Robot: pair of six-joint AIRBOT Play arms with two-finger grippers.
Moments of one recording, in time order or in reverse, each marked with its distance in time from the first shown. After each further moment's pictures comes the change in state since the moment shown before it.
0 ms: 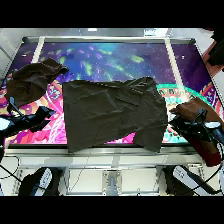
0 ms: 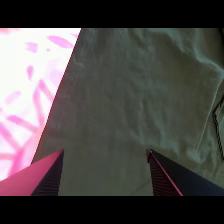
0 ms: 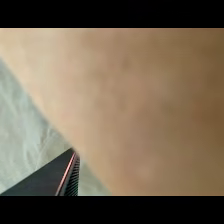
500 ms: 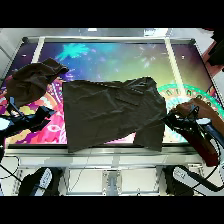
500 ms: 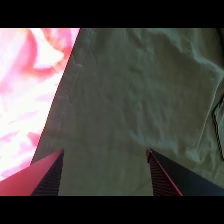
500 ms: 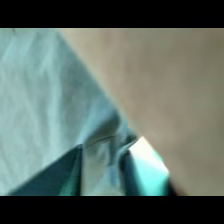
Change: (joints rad) left arm 0.000 0.000 0.000 -0.003 0.000 0.002; right arm 0.146 -0.084 -0.001 0.074 -0.140 0.002
